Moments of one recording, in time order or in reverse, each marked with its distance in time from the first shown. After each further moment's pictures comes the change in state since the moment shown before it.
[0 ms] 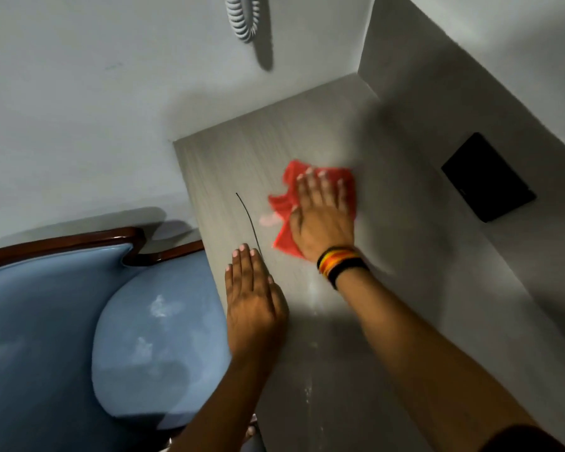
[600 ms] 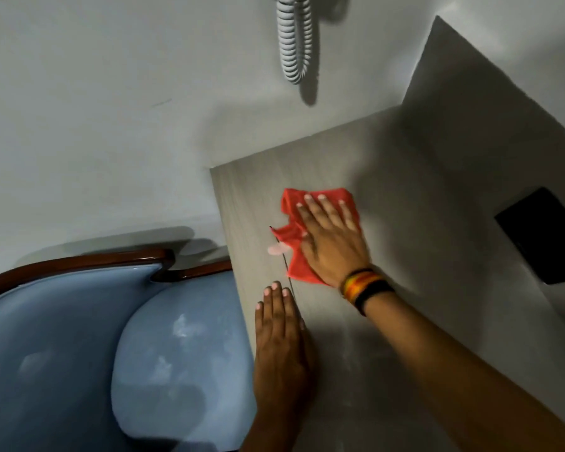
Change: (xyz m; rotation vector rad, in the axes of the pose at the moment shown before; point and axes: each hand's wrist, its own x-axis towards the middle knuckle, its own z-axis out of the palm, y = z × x) left_hand 0.003 -0.001 -0.001 0.087 -0.010 0.016; right_hand 0.042 -0.025 0.007 0.000 -0.012 -0.298
